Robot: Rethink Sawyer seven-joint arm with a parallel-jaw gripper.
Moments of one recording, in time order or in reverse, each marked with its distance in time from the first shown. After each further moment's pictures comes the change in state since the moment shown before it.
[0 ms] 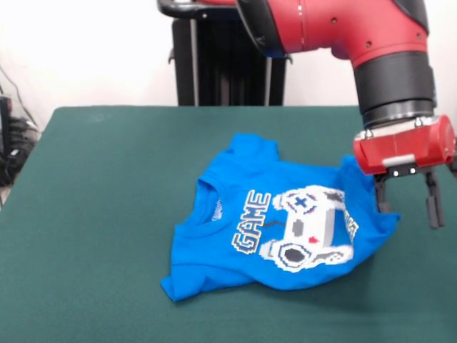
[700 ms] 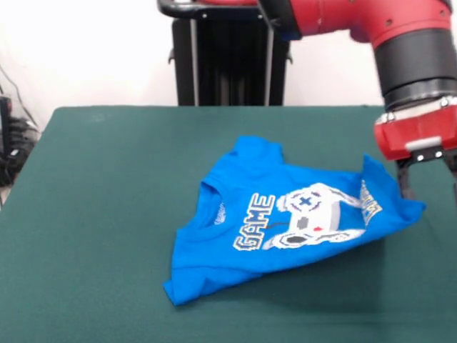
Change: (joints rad) arm 0.049 -0.054 -0.010 0.006 0.089 0.012 0.000
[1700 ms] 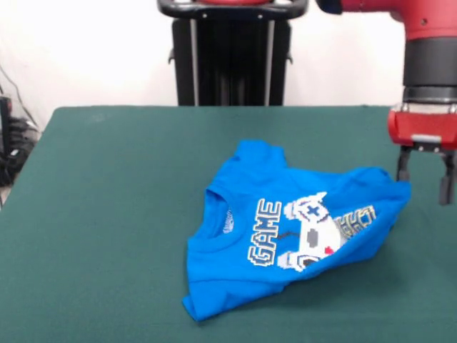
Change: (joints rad) arm 0.321 0.067 -0.324 -0.039 0.349 0.288 0.000
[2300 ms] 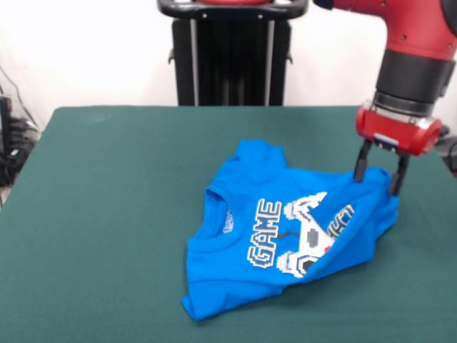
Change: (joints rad) arm 0.133 0.090 -0.207 -0.041 0.073 0.266 0.000
